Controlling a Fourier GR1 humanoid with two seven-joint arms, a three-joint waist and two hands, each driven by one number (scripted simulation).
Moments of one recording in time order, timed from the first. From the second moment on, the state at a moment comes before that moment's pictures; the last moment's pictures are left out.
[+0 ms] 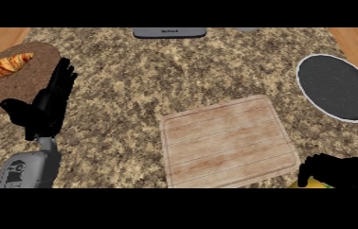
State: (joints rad) left arm -0.20 0.19 0.14 -1.48 0.01 0.03 0.07; right arm 0.32 -0.46 0.14 -2.30 0.81 0.24 0.07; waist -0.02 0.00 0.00
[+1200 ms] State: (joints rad) left arm -0.25 0.17 0.11 -1.48 -0.01 0.03 0.08; right arm -0.32 -0.64 -0.40 -1.26 0.50 0.11 -0.24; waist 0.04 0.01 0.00
